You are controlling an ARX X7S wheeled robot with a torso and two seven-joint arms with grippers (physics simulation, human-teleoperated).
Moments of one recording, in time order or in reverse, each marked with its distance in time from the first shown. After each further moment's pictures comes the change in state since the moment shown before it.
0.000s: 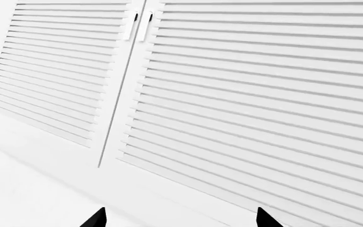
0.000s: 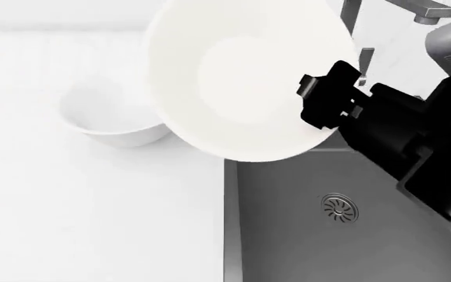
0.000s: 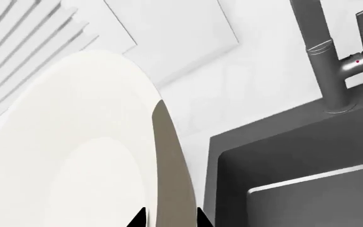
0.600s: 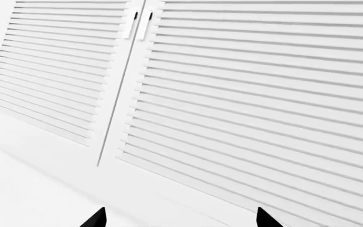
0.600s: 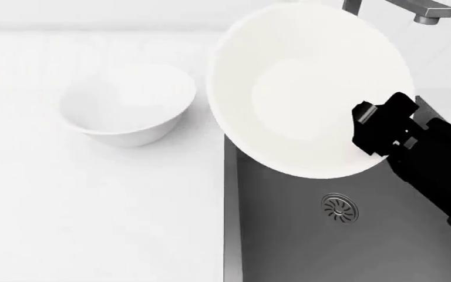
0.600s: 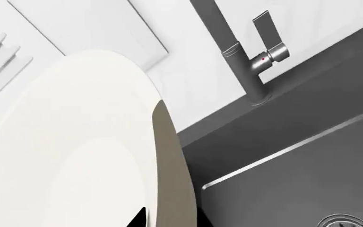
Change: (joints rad) left arm 0.016 0.000 0.002 0.001 0.010 0.020 0.009; right arm -0.131 0.231 0.005 -0.112 -0.021 -0.105 -0.006
